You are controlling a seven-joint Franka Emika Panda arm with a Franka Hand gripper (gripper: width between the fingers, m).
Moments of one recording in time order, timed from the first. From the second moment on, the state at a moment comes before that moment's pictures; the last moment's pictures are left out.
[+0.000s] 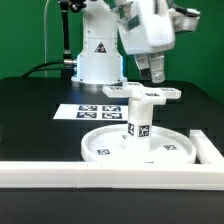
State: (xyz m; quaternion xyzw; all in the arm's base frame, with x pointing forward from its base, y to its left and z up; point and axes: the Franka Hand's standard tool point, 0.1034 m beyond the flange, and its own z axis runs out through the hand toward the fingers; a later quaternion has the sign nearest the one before) arm 0.559 0.053 0.129 -0.76 0.64 0.03 0.13
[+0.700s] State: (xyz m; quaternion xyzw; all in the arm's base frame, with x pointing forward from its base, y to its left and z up) arm 0.558 0.056 0.130 -0.96 0.26 -0.01 0.10
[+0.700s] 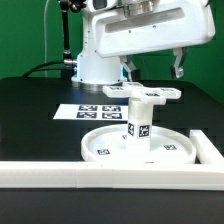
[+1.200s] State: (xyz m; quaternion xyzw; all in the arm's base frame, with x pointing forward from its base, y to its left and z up) arm 0.556 0.059 0.132 -1.00 0.01 -0.01 0.05
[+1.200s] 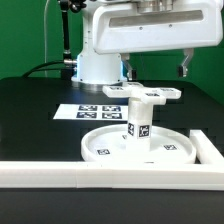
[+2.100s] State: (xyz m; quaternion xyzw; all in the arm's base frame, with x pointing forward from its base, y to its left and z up) arm 0.554 0.048 0.125 -0.94 -0.35 0.00 0.03
